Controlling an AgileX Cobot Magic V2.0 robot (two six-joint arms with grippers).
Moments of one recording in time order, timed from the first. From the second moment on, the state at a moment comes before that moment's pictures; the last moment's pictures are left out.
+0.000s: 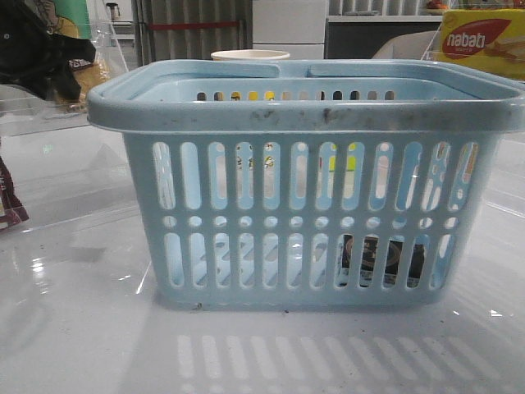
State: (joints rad) left arm -0.06 2.01 -1.63 -0.19 0.46 0.13; right arm 0.40 0.80 -0.86 0.09 0.87 -0.11
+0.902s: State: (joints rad) left arm -0.15 1.62 -1.63 -0.18 0.77 0.18; right arm 0.40 0.80 -0.86 0.09 0.87 -0.11
